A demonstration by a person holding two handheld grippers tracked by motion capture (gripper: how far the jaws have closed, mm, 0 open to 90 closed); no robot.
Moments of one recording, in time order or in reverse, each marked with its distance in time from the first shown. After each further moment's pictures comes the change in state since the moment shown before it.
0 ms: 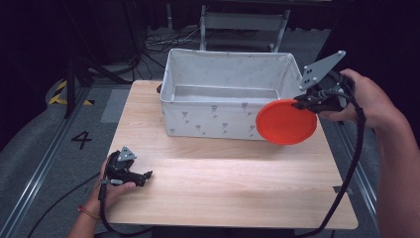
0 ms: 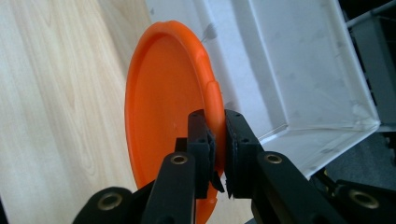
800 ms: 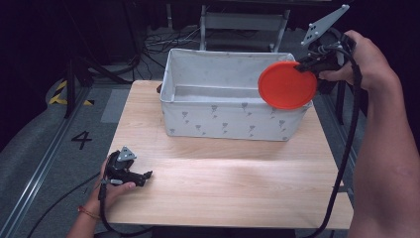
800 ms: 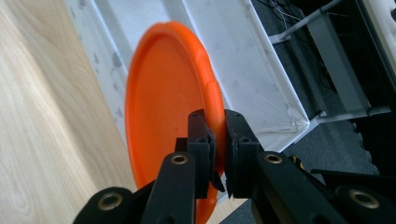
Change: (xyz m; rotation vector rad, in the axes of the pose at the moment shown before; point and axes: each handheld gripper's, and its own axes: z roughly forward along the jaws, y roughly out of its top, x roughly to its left) left arm 0.001 0.000 0.000 0.000 -0.004 0.004; right arm -0.076 0.015 0.006 -0.019 -0.100 0.092
